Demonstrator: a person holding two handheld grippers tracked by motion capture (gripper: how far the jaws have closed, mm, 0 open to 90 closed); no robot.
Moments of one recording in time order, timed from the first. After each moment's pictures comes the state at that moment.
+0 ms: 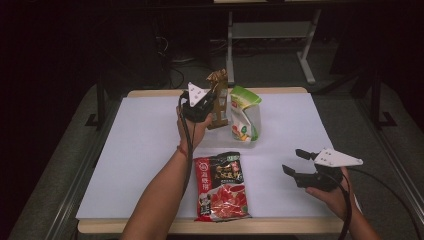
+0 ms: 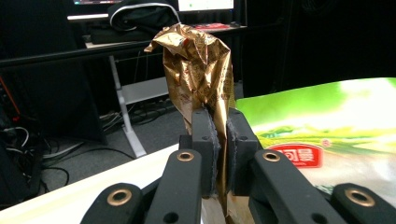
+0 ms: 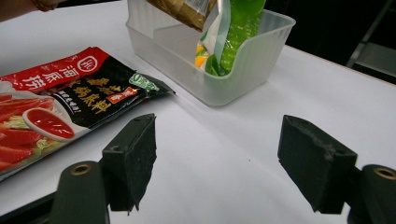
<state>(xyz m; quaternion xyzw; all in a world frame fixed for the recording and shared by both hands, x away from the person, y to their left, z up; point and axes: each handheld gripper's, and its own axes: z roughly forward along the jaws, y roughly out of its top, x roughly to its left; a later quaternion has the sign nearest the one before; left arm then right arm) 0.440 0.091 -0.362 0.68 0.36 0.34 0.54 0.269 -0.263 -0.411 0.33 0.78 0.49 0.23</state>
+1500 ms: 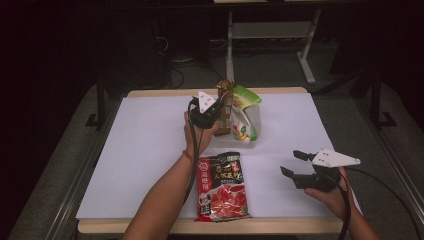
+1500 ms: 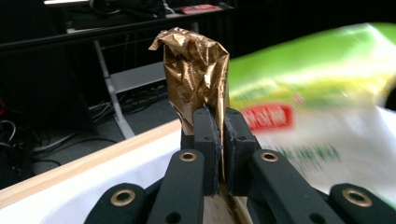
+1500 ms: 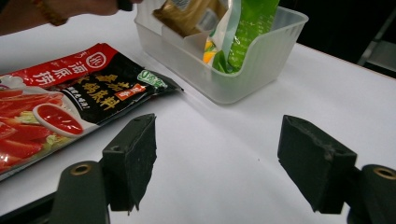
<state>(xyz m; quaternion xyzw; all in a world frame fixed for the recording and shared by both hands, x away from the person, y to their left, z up) 0.440 0.073 -0.378 0.70 0.36 0.33 0.53 0.269 -0.260 -0.412 0.32 0.78 0.49 0.21</state>
